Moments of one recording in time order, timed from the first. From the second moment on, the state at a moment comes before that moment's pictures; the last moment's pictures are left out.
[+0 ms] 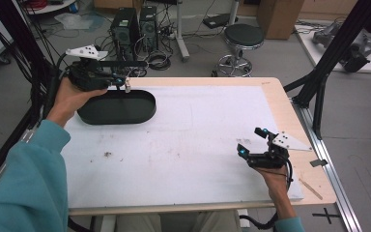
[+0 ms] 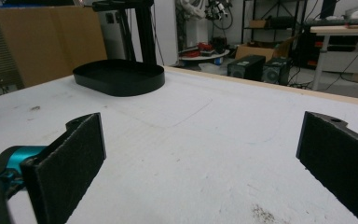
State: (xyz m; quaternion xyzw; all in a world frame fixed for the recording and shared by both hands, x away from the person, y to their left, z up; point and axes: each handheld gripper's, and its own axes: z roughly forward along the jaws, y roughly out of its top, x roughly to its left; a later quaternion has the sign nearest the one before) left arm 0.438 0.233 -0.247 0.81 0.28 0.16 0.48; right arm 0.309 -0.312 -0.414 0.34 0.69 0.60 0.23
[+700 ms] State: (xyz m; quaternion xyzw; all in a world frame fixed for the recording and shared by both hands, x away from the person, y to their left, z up) left arm 0.479 0.240 -0.271 0.80 0.36 0.20 0.43; right arm 0.302 -0.318 -0.437 0.34 0.66 0.61 0.27
